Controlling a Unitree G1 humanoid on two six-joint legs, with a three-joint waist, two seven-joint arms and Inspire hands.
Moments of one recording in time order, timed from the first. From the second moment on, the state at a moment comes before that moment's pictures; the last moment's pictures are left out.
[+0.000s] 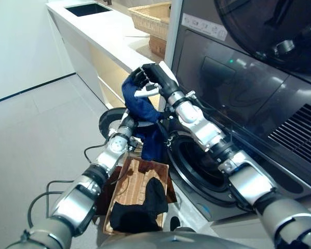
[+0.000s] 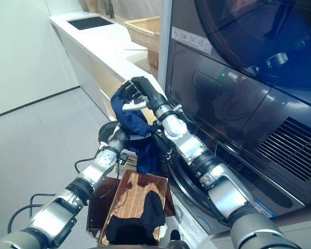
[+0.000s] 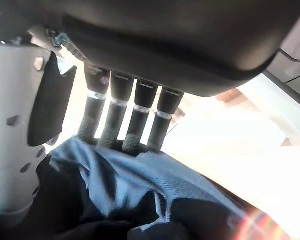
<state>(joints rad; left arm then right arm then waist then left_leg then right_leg) -0.58 0.25 -0.48 0.72 -0.14 -0.10 0.16 -0.83 -0.31 0.55 0.46 0.17 -0.06 -0.11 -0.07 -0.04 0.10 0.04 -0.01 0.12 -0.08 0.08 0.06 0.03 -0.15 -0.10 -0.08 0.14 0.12</state>
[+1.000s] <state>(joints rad) -0.58 0.44 -0.44 0.80 0.21 -0.09 0.19 -0.41 -0.40 0.35 0.32 0.22 -0.09 -0.06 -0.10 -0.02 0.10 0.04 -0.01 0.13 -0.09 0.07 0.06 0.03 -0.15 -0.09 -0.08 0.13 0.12</state>
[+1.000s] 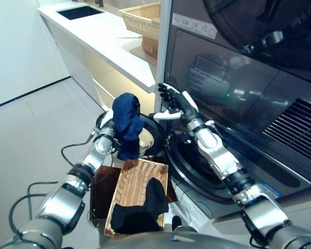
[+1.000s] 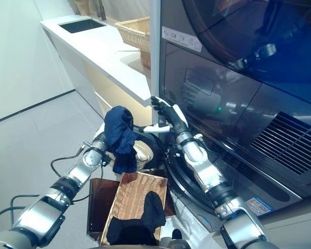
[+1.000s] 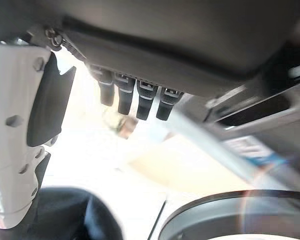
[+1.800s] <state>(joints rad) -0.67 0.77 -0.69 0.76 0.87 -0.14 0.22 -0.35 -0.44 0.31 0.39 0.20 -0.11 -0.04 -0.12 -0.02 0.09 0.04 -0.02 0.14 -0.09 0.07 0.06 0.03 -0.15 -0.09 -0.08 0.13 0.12</state>
